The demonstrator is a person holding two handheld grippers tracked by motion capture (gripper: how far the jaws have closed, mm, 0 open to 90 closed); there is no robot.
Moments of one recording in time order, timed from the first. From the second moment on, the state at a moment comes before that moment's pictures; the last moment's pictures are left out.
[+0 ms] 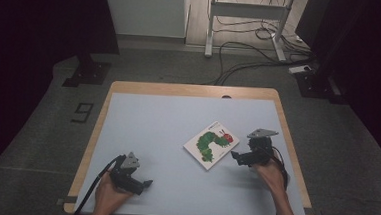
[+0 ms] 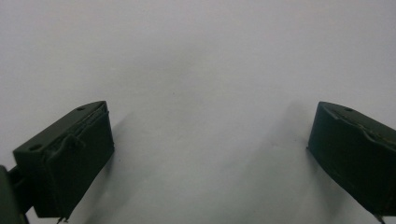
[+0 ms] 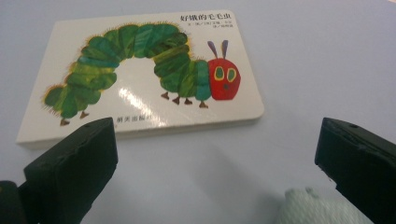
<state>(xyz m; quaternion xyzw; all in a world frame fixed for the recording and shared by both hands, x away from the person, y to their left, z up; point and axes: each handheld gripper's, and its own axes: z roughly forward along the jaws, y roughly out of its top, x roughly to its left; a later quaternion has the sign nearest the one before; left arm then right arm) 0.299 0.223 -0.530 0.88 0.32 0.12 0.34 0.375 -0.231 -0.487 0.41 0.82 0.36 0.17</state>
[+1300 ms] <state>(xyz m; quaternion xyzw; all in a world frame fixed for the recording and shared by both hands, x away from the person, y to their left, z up) 0.299 0.223 -0.530 0.88 0.32 0.12 0.34 0.438 -0.200 -0.529 0.41 0.82 0.38 0.09</state>
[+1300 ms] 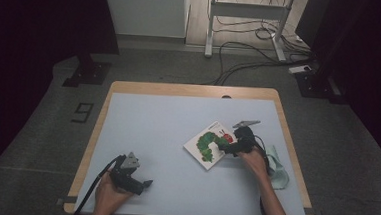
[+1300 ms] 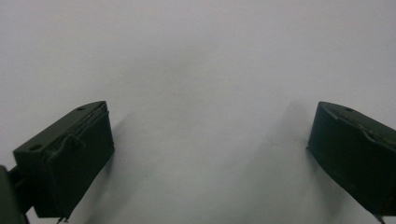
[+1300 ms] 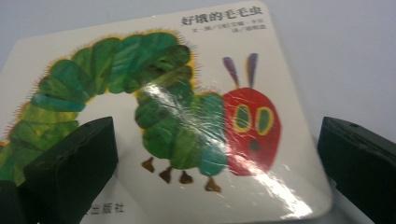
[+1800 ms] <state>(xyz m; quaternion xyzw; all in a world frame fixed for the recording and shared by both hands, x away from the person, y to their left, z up) 0.299 0.223 -0.530 0.88 0.32 0.12 0.34 0.426 -0.189 -0.529 0.41 0.83 0.38 0.10</state>
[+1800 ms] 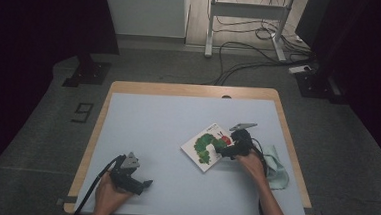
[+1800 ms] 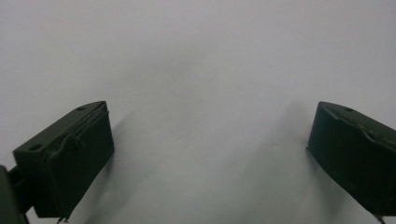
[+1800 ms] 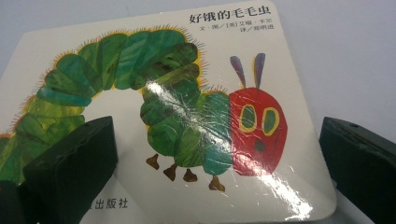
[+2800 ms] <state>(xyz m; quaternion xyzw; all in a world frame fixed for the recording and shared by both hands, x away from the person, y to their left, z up) 0.290 0.192 -0.529 0.89 0.30 0.11 0.34 0.377 -0.144 -0.525 0.33 0.87 0.36 0.05</state>
